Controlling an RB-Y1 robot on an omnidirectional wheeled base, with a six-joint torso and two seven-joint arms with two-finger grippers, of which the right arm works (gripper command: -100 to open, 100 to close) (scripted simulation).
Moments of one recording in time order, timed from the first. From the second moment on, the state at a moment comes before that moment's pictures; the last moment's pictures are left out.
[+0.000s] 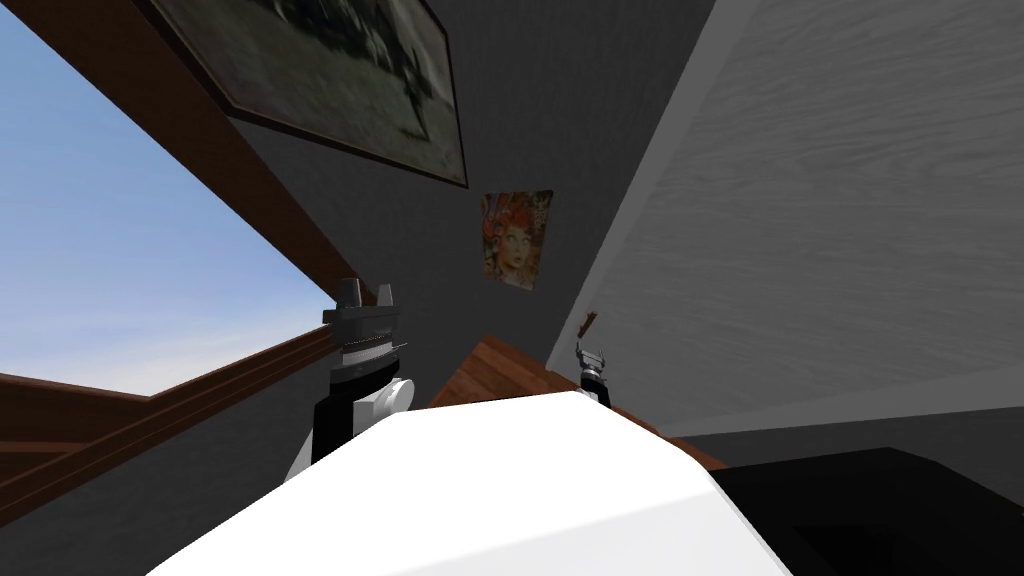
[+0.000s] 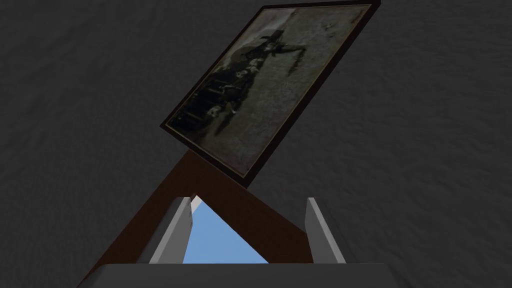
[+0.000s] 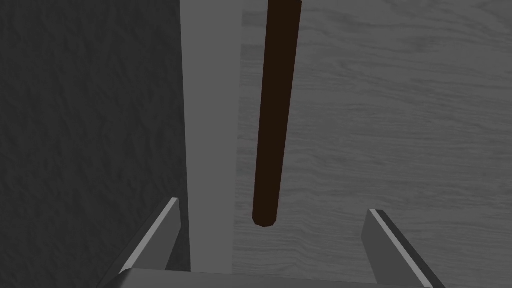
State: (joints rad) arm 0.11 -0.31 0.03 -0.83 -0.80 -0.85 -1.31
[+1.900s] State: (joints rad) arm 0.11 -0.35 0.07 -0.78 -0.78 -0.88 -1.40
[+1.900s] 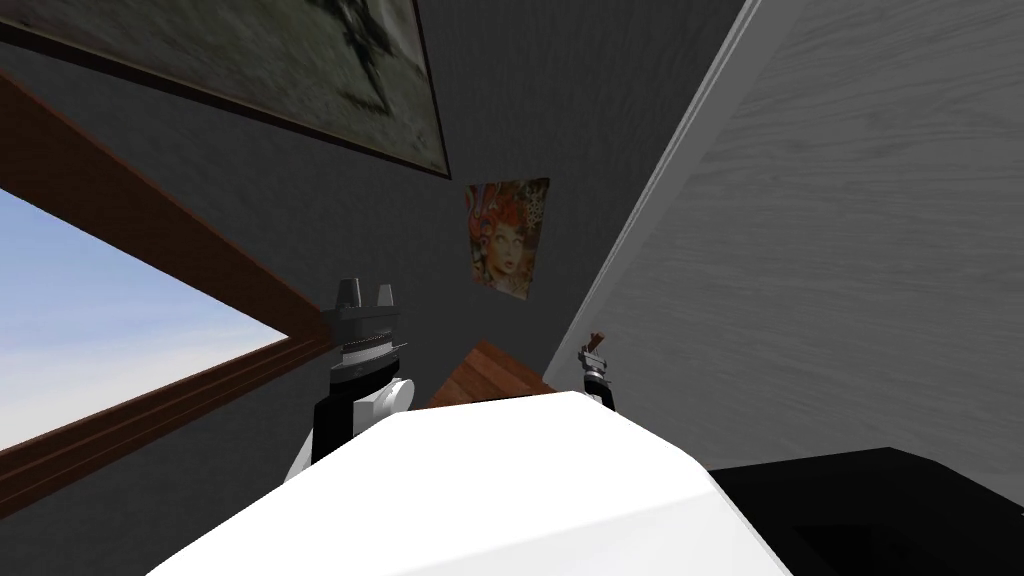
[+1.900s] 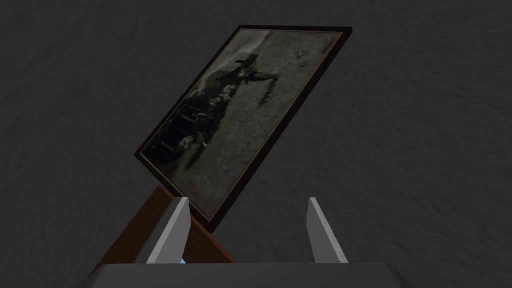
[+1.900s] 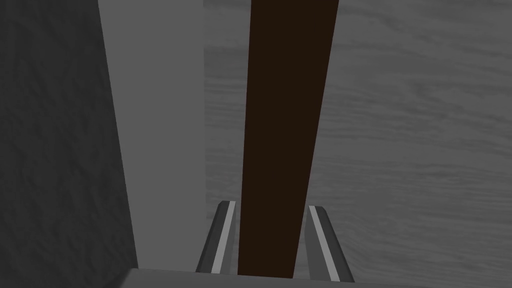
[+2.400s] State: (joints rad) arm 0.14 -0.37 0.14 -0.81 -0.75 -0.88 -1.45
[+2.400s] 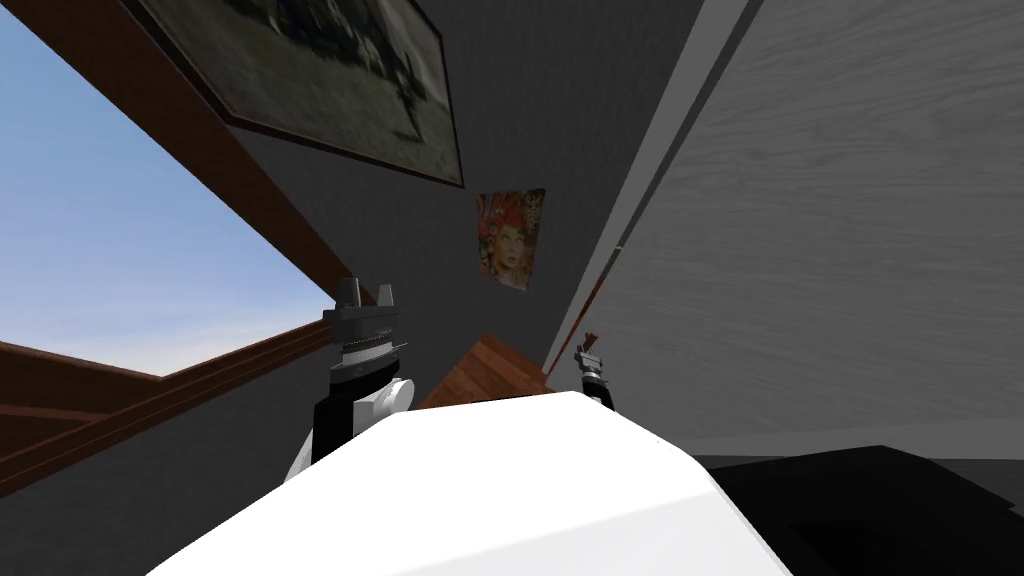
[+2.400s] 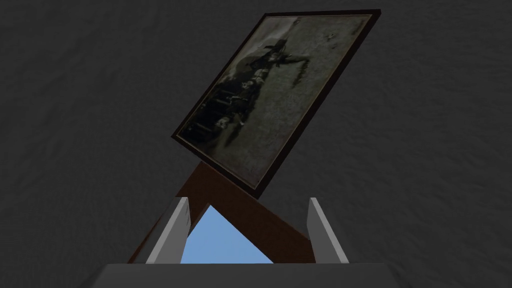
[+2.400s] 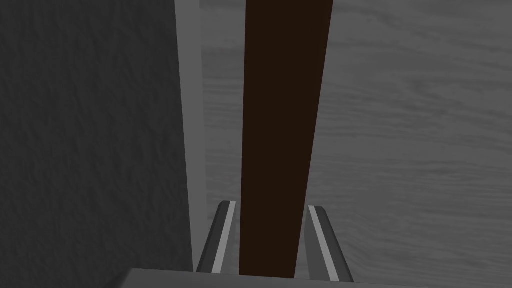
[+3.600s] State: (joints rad) arm 0.19 -0.43 0.26 -0.90 -0.68 -0.89 -1.52
